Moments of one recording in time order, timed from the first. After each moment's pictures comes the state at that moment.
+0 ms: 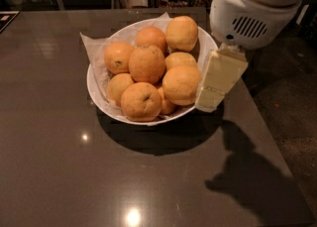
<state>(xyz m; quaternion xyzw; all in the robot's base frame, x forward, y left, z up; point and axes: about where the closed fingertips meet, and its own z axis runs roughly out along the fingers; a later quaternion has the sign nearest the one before) 0.429 -0.093 1.001 -0.59 0.79 -0.05 0.16</state>
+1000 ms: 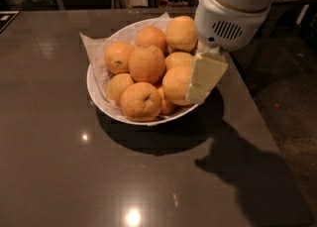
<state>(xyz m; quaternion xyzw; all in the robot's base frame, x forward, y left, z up) 0.449 -0.080 0.977 -0.60 0.79 -0.02 0.13</state>
